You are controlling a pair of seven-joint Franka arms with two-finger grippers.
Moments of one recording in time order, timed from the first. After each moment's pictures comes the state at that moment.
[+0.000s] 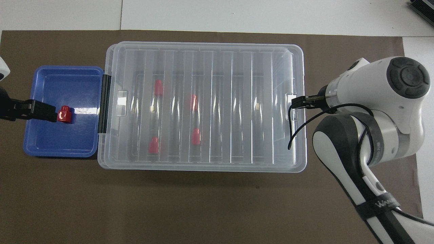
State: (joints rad) left arm -0.08 -0.04 0.00 -1.60 0.01 1.53 0.01; right arm 0.26 0.11 -0.08 -1.88 0.03 2.09 0.14
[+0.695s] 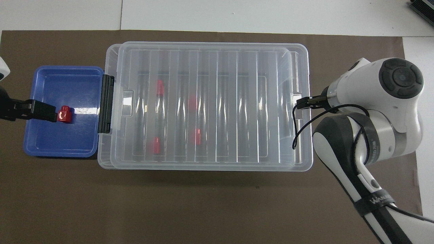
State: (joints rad) left arm -0.08 -0.04 0.00 -1.60 0.01 1.53 0.01; right arm 0.24 0.12 -0.08 -1.89 -0.07 2.09 0.14
